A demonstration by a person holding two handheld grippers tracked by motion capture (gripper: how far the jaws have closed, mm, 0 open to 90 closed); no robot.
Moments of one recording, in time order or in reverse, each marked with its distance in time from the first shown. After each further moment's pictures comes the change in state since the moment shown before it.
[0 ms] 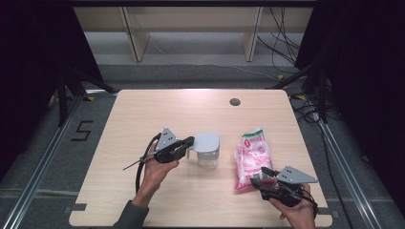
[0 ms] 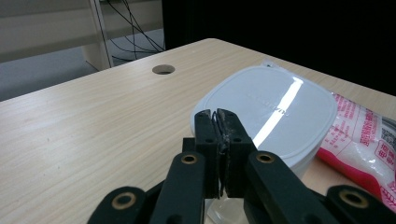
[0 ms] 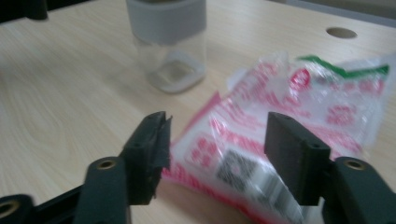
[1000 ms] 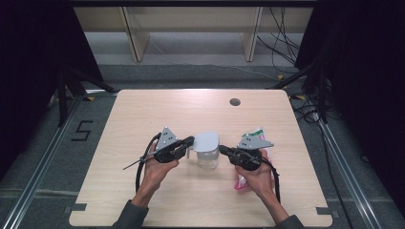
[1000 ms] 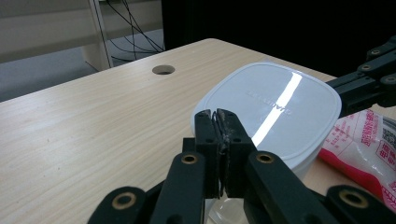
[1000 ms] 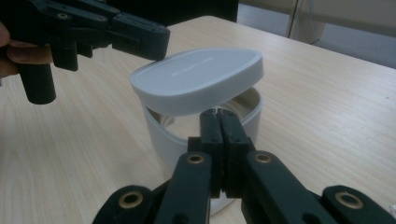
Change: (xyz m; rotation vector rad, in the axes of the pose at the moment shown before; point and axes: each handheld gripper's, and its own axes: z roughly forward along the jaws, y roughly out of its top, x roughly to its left) left arm 0.002 0.000 0.001 -0.001 -0.012 0.005; right arm 0.011 0.074 0.101 -0.056 0.113 -0.066
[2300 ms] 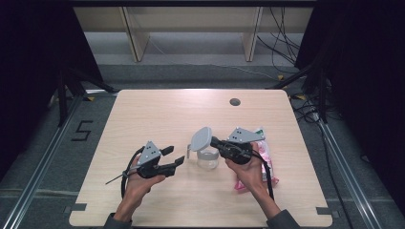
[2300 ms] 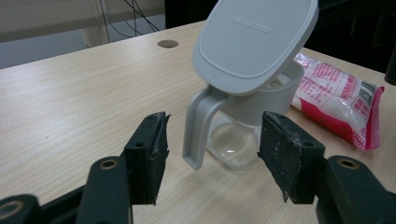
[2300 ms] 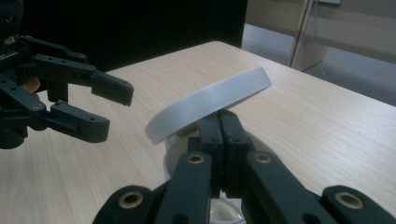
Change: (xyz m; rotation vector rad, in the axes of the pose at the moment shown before) left arm 0.004 -0.030 -0.052 0.043 0.010 -0.031; right arm 0.014 0.032 0.013 -0.063 0.032 -0.039
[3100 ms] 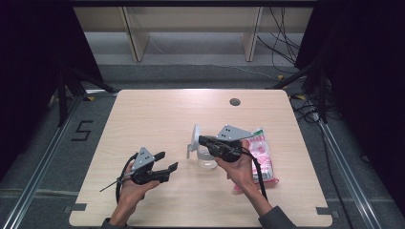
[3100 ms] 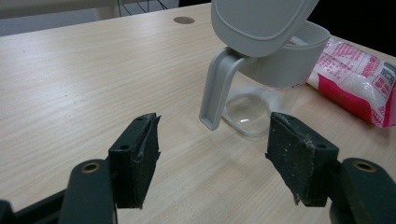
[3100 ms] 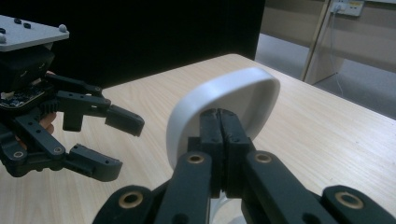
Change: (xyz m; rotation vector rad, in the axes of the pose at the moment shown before) left arm 0.006 -0.023 -0.010 0.045 0.040 -0.056; right arm 0.018 0.017 0.018 -0.011 0.045 -0.013
